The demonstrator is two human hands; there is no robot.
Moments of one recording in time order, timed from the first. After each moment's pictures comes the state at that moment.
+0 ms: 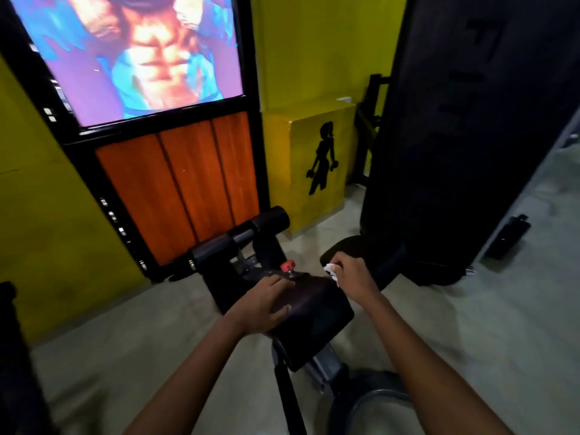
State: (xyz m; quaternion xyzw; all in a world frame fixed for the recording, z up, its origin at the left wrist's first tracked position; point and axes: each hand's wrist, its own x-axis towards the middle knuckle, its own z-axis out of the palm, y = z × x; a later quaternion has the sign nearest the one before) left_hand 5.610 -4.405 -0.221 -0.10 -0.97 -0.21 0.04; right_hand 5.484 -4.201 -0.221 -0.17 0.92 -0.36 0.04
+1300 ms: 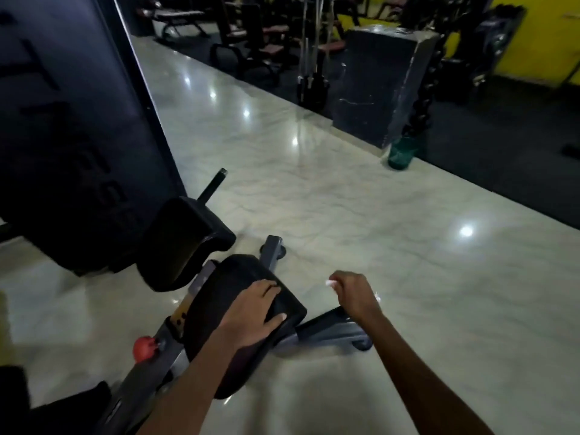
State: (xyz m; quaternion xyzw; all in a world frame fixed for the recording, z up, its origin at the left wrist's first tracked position) left_hand 5.461 -4.441 -0.319 -0.74 -0.65 -0.10 -0.10; right_hand 5.688 -4.334 -0.313 0.53 0.80 -0.23 -0.16
